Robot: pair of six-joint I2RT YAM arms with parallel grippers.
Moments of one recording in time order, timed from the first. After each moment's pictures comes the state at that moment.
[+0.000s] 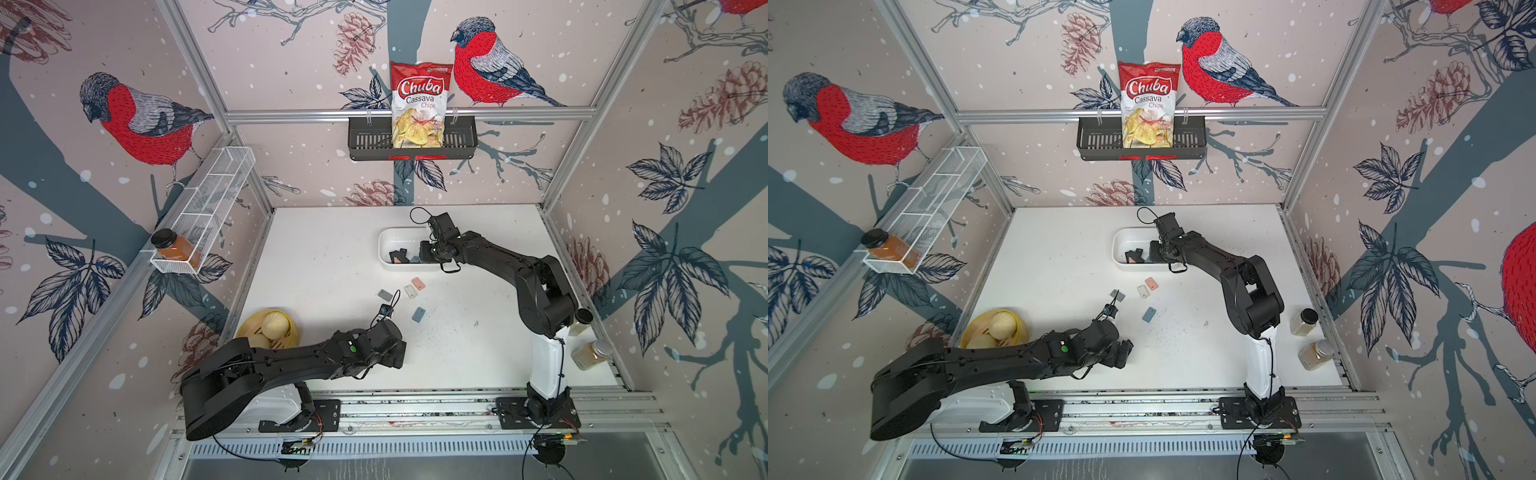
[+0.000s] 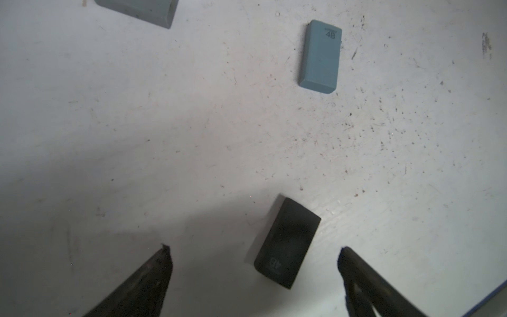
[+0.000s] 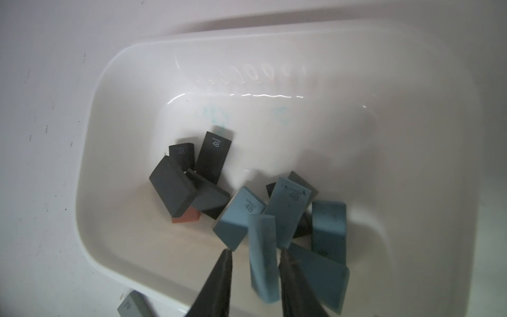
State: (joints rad) left arm -1.07 1.27 0.49 -0.22 -0.21 -0.65; right arm 0.58 2.03 1.53 -0.43 -0.06 0.42
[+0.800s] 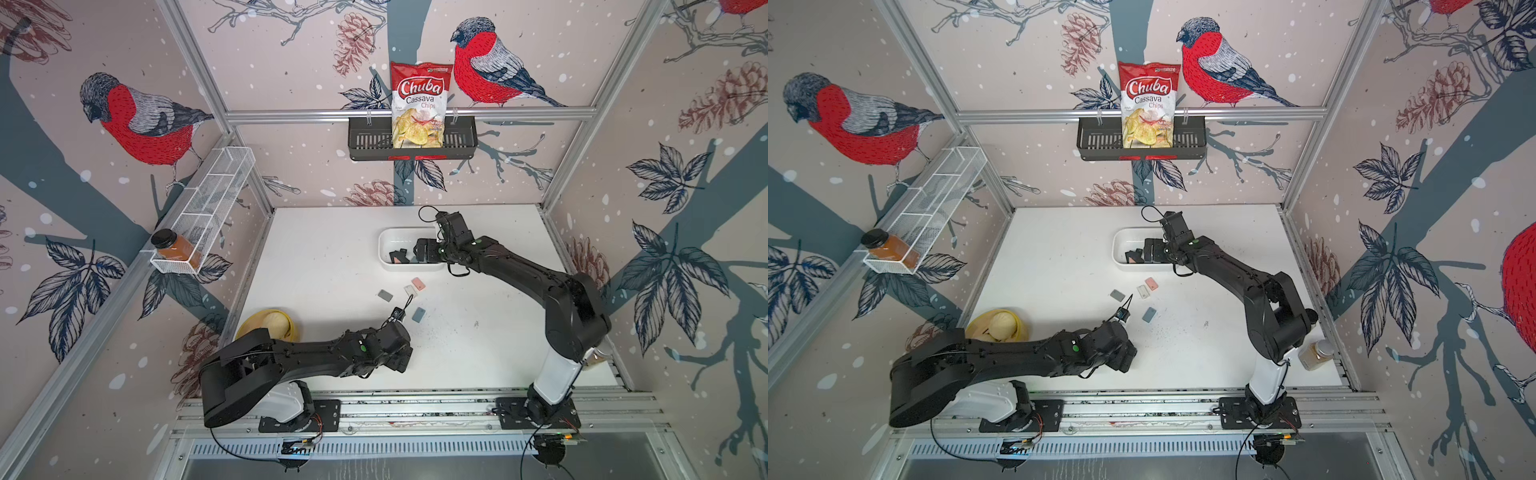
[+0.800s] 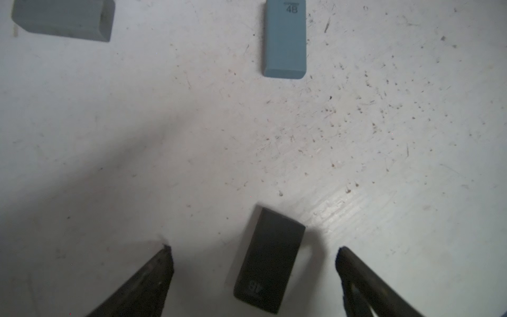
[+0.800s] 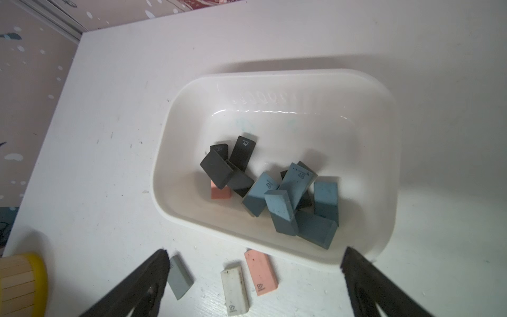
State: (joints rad) left arm -1.10 1.38 0.53 -0.18 -0.20 -0.53; right arm 0.60 1.77 1.35 -0.37 -0.03 0.44
